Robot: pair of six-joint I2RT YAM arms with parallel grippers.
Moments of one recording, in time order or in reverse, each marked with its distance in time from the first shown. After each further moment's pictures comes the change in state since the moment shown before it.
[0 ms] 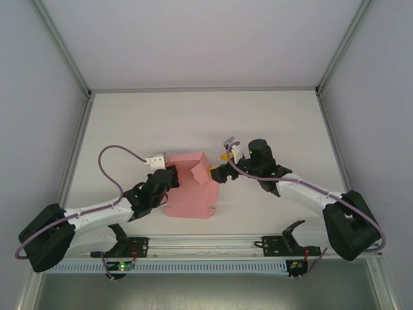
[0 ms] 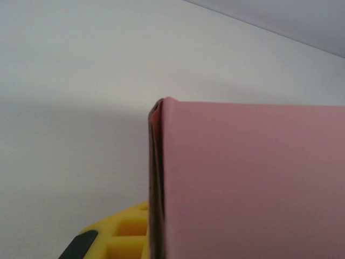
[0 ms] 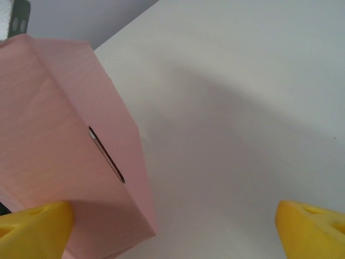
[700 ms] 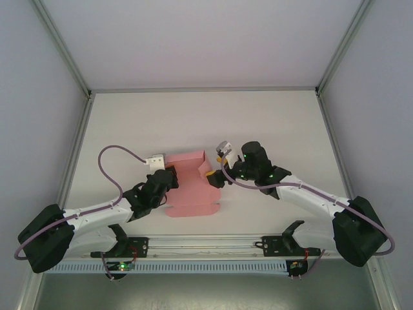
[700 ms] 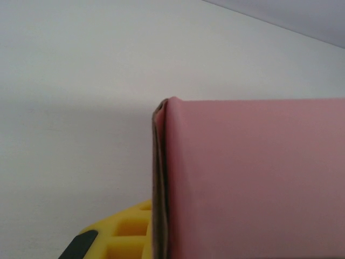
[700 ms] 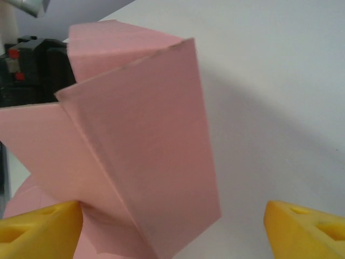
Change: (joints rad) left arm 0.000 -0.006 0.000 -0.032 -0.014 0.000; right arm 0.109 -0.066 0.050 -0.163 0.126 -0.130
